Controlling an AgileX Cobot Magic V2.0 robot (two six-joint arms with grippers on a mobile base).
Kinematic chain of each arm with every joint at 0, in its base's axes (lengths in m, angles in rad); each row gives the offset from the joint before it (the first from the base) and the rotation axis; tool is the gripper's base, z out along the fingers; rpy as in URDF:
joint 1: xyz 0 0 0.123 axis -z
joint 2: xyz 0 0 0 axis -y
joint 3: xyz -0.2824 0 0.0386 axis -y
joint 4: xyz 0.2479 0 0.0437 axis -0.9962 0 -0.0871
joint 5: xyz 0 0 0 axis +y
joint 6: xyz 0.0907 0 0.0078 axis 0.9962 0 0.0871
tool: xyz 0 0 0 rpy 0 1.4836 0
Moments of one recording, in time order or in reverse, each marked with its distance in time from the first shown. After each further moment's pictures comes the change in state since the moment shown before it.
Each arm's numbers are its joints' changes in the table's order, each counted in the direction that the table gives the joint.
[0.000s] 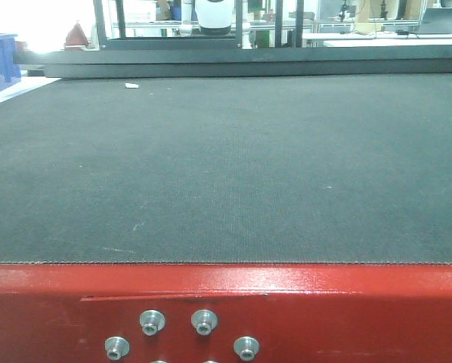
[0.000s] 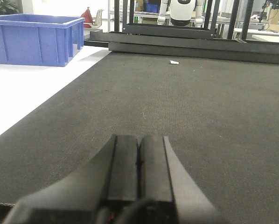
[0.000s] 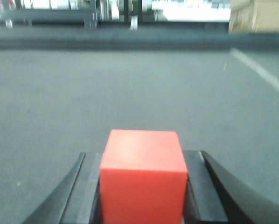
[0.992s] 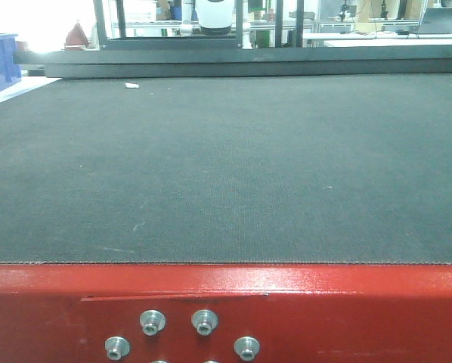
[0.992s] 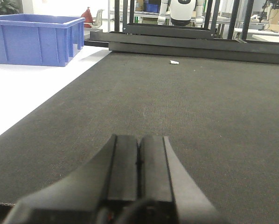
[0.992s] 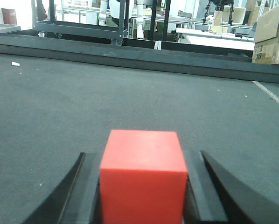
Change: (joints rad) left arm 0.000 0.000 0.000 0.000 0.000 0.000; right arm -0.111 0.054 0.000 0.064 0.000 -0.002
